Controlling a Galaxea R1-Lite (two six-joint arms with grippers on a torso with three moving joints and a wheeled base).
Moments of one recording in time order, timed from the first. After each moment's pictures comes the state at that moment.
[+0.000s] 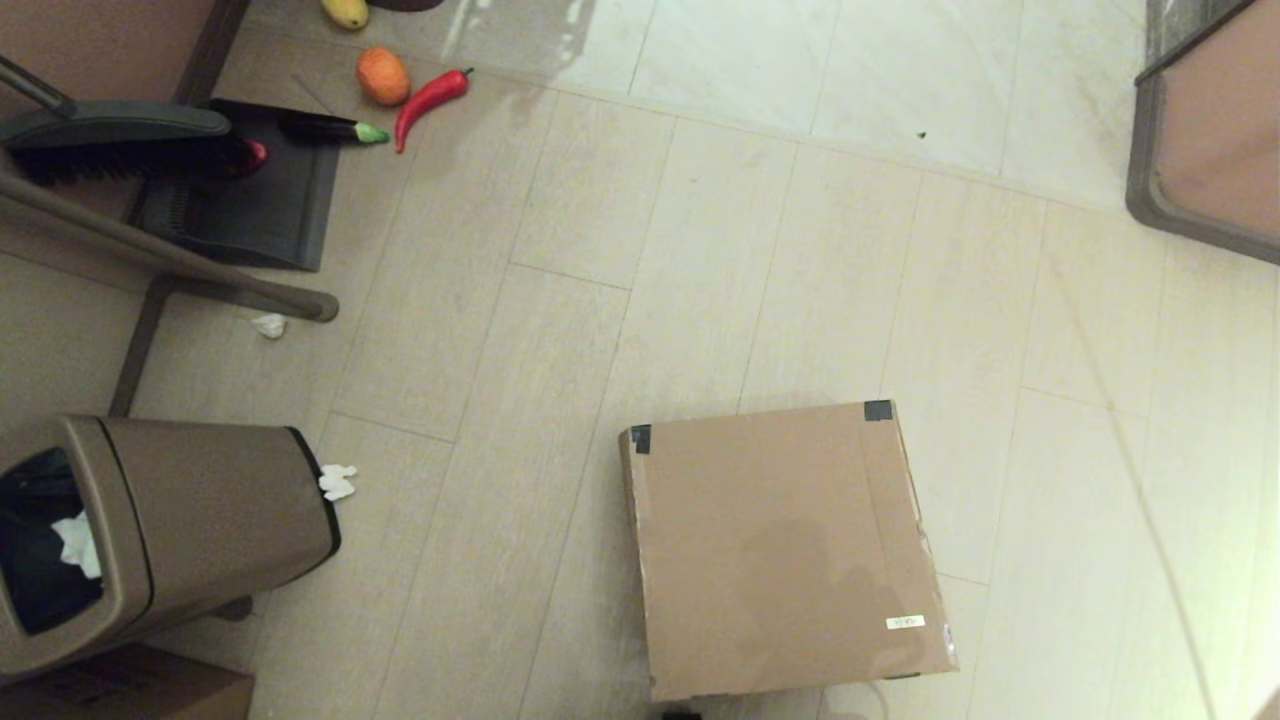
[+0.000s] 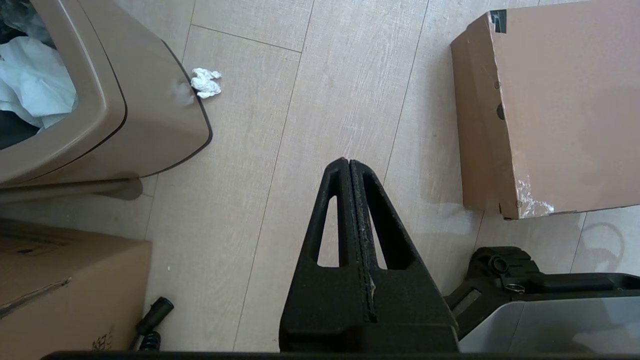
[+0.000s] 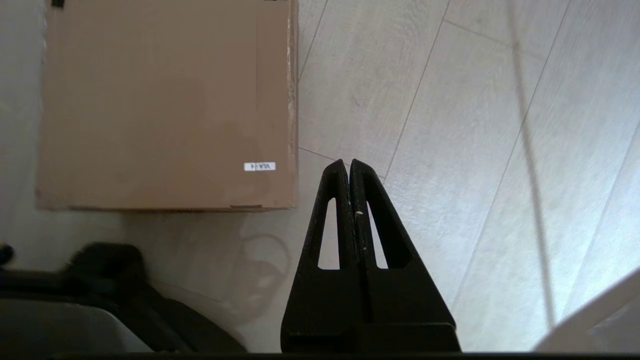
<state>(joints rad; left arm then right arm) 0.00 0.00 0.00 0.00 0.00 -0.02 0.00 0.00 0.00 0.00 0.01 -0.06</state>
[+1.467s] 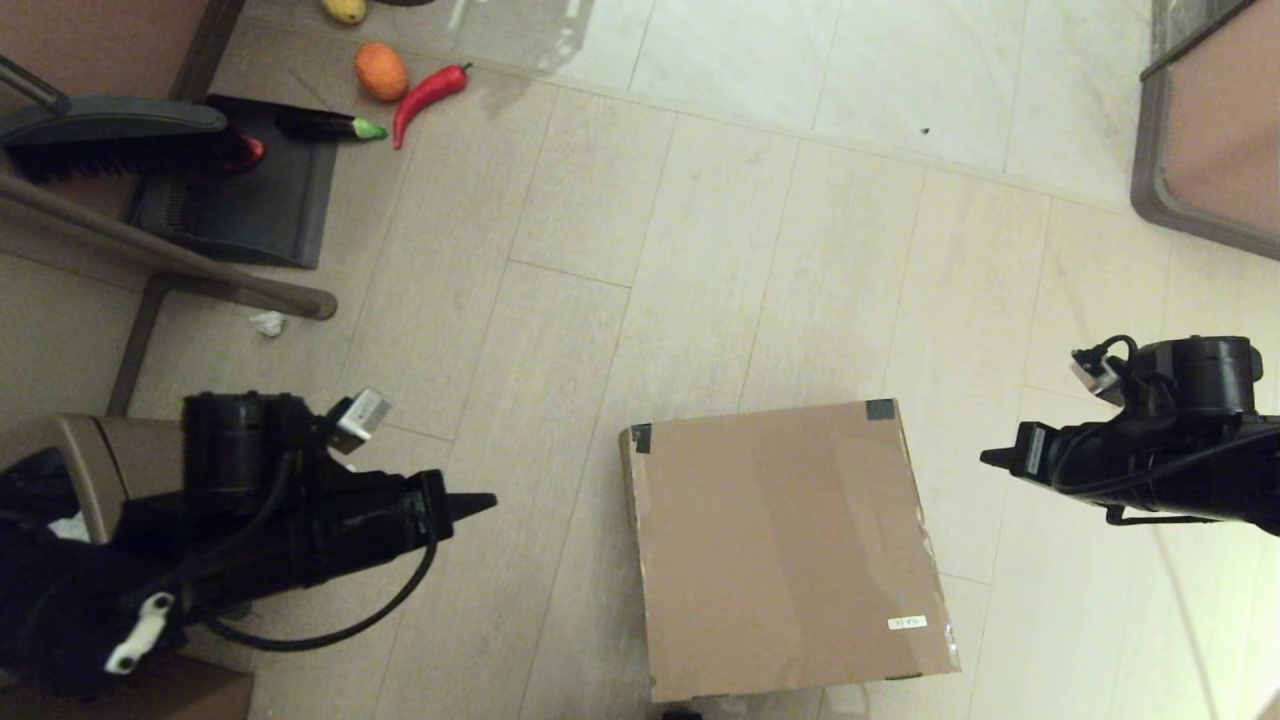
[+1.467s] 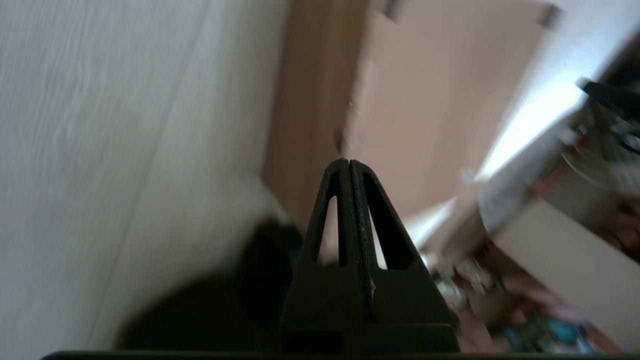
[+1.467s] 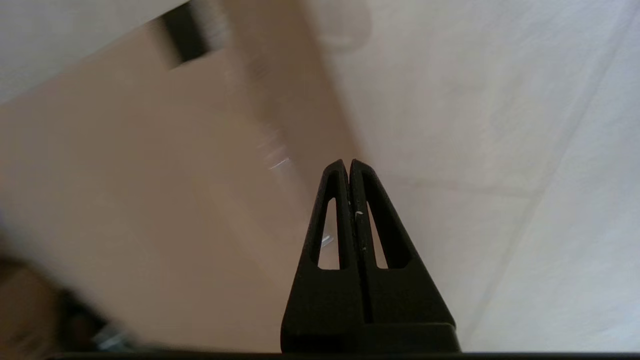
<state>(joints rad) -0.24 1.72 -0.59 -0.65 -0.37 -0.42 -0.14 1.82 -0.86 -0.39 0.32 0.27</state>
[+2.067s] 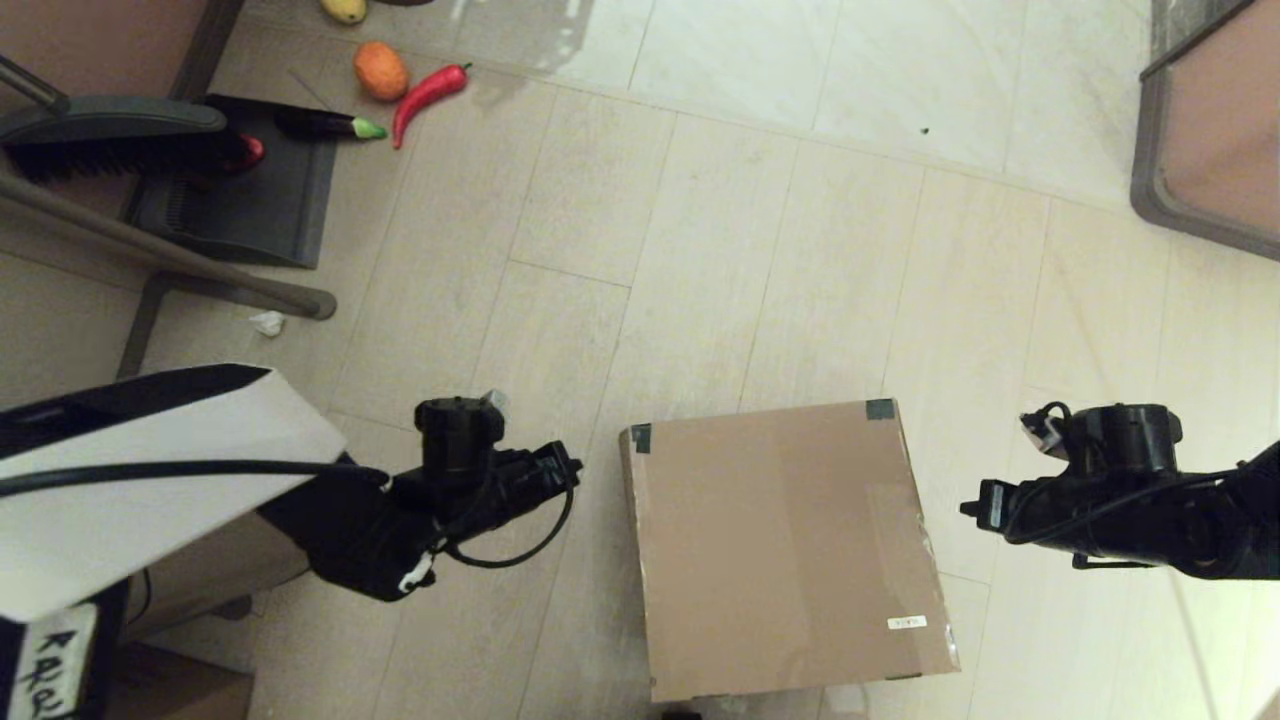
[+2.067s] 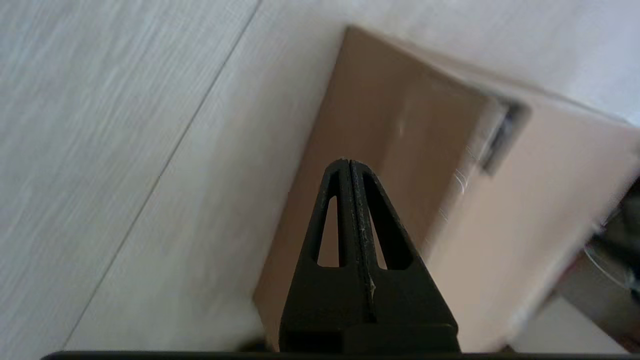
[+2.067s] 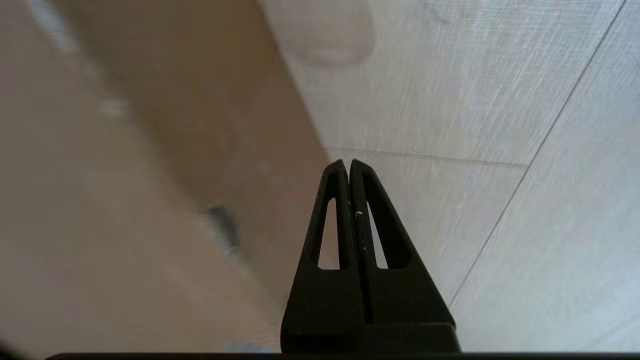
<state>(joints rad) -0.40 2.23 -0.98 -0.89 -0.15 -0.60 -0.12 2.04 -0.76 -0.59 0.25 0.21</state>
